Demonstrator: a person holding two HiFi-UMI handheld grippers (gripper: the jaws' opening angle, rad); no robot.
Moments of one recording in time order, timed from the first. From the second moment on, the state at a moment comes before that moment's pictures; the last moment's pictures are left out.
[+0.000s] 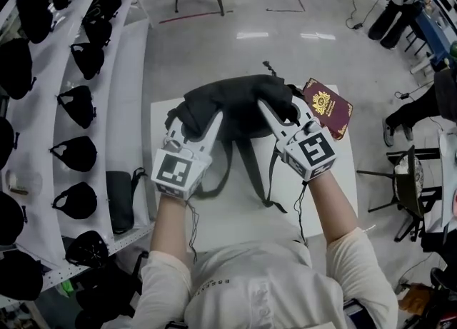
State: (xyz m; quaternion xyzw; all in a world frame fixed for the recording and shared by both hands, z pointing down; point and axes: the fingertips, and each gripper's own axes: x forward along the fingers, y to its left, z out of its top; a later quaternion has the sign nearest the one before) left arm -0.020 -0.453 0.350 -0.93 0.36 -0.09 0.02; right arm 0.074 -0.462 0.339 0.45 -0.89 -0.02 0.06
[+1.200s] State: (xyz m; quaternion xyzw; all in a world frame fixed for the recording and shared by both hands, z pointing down) left arm -0.031 -0.421 0.424 -0.92 0.37 -0.09 -0.08; right arm 0.072 -0.427 0.406 0.44 -0.89 0.06 0.06
